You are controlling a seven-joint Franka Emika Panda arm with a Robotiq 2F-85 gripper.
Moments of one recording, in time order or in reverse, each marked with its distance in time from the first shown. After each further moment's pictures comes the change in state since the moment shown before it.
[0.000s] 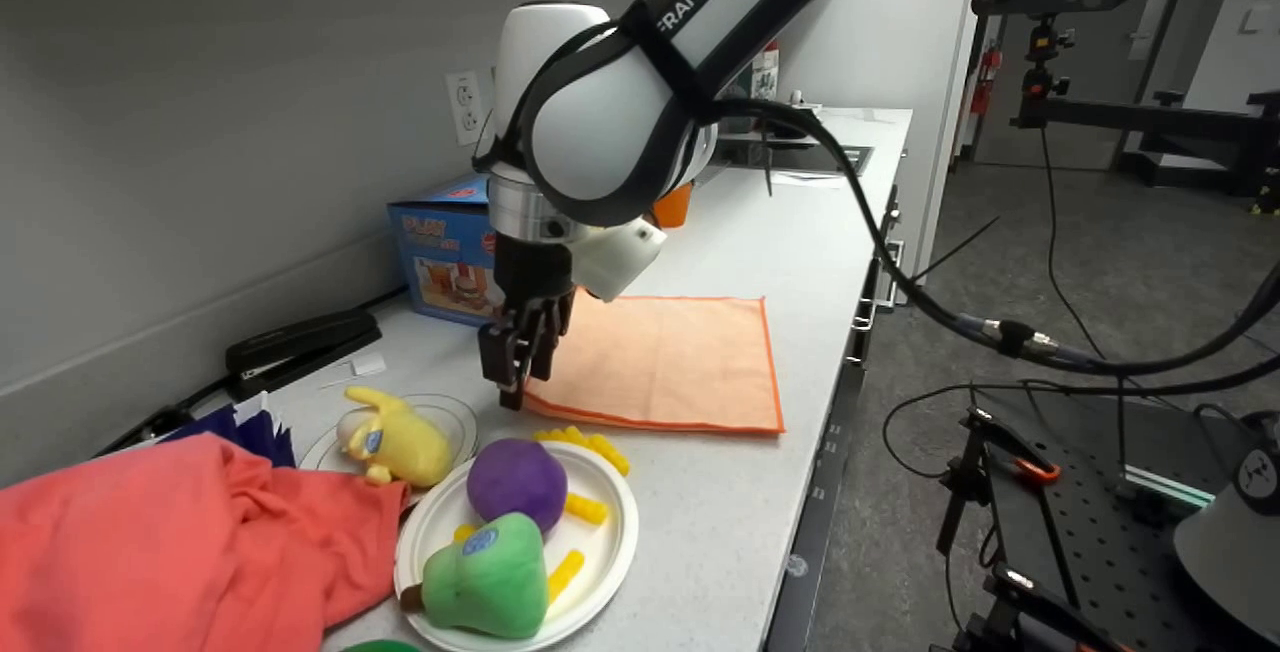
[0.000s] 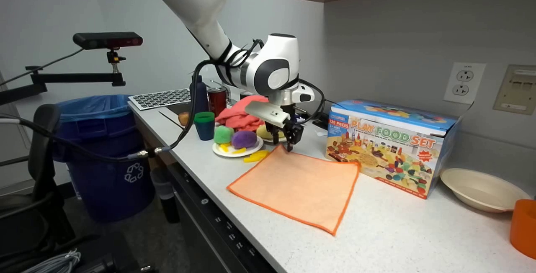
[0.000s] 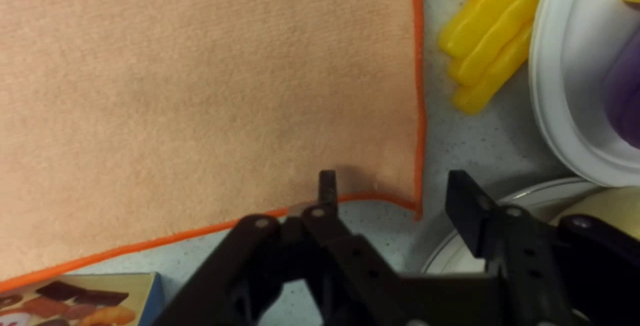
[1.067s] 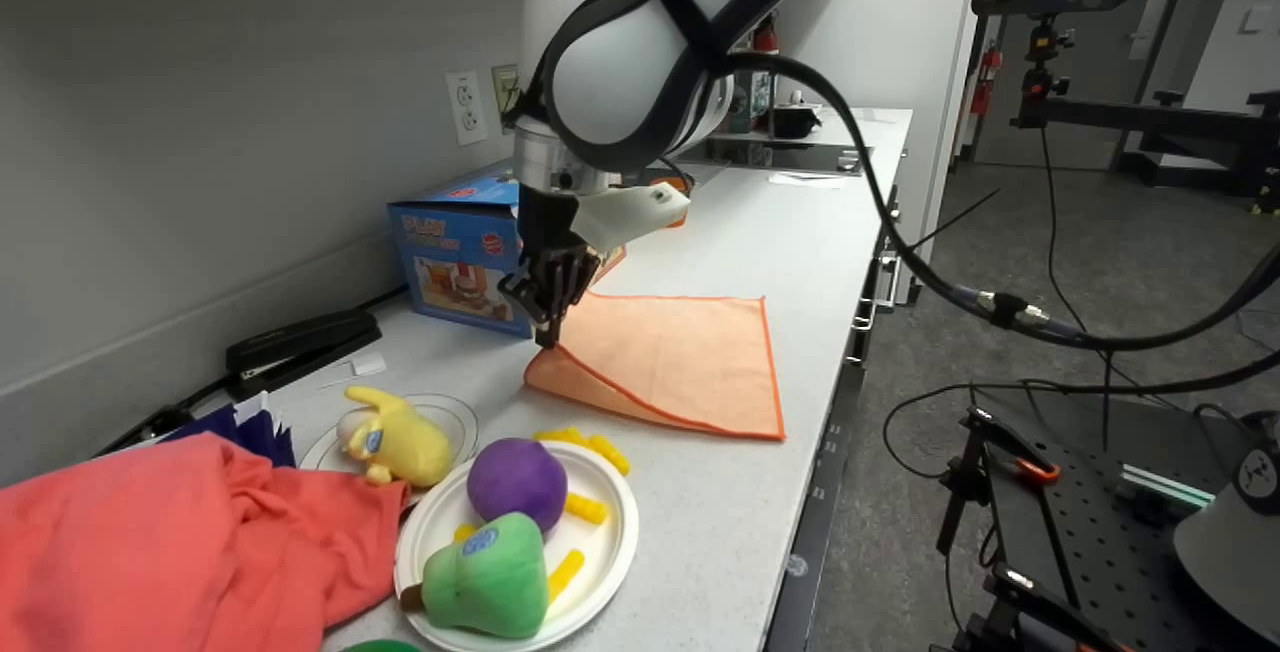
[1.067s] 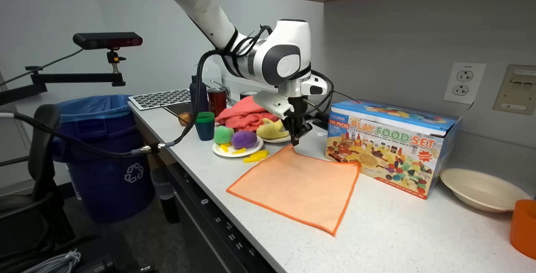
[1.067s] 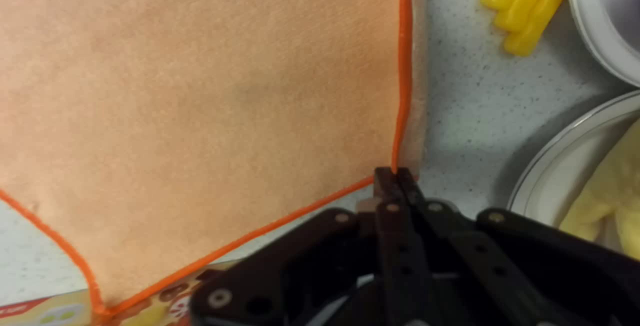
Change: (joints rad) arm -0.007 -0.071 -0.068 -0.019 -0.012 -0.046 0.202
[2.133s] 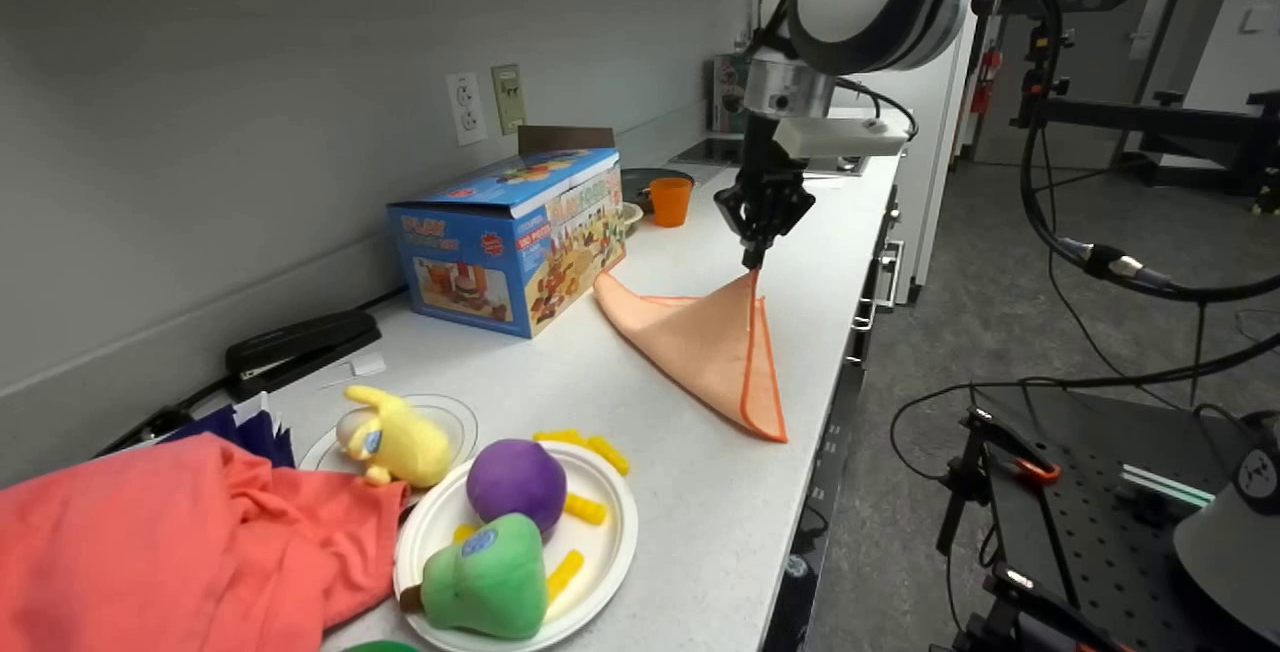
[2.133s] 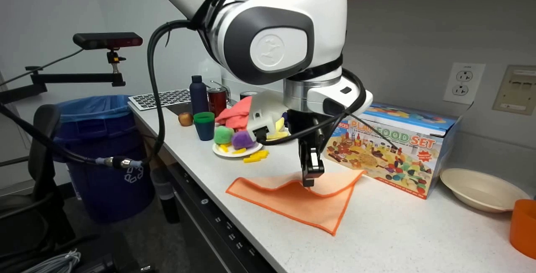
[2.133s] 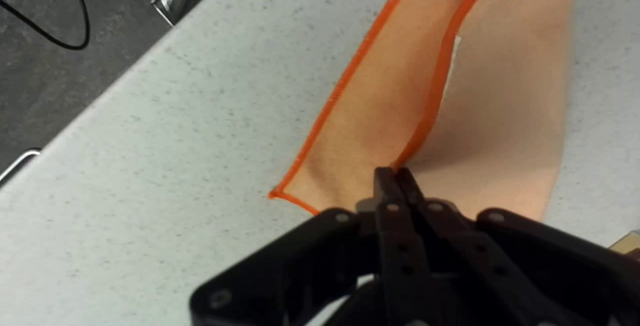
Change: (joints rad) arm -0.174 -0.465 -0.175 -0.514 0.024 -0.024 0.199
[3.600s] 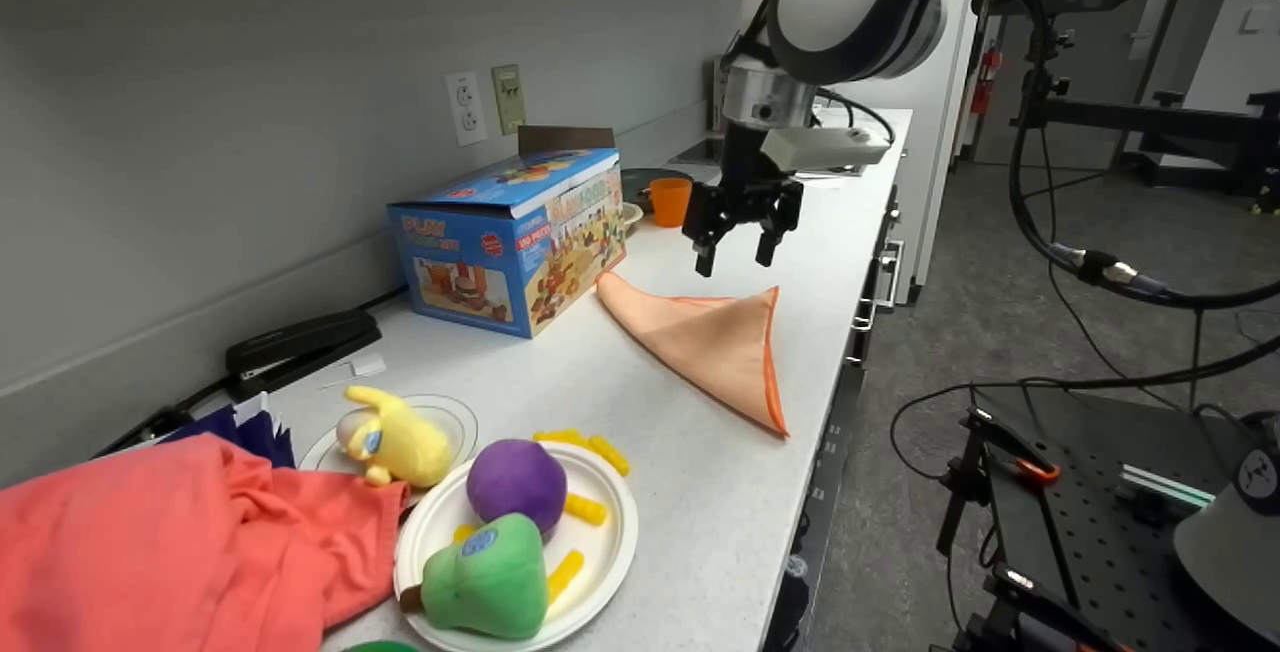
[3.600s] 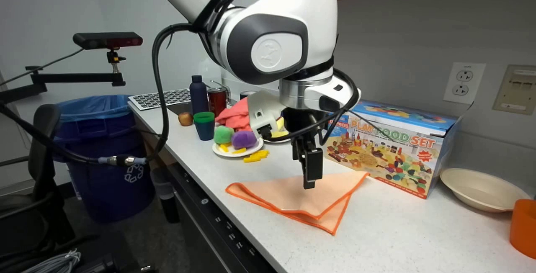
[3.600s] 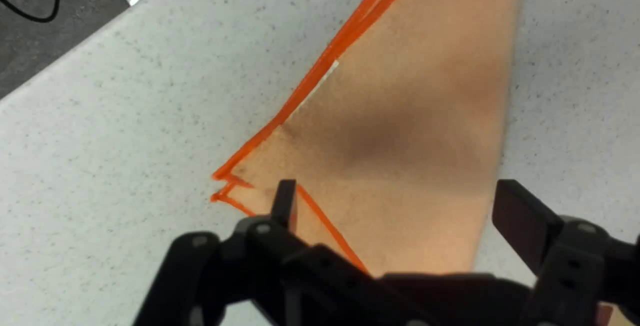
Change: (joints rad) arm 0.004 0.041 0.062 0.029 0.026 0.013 -0.079
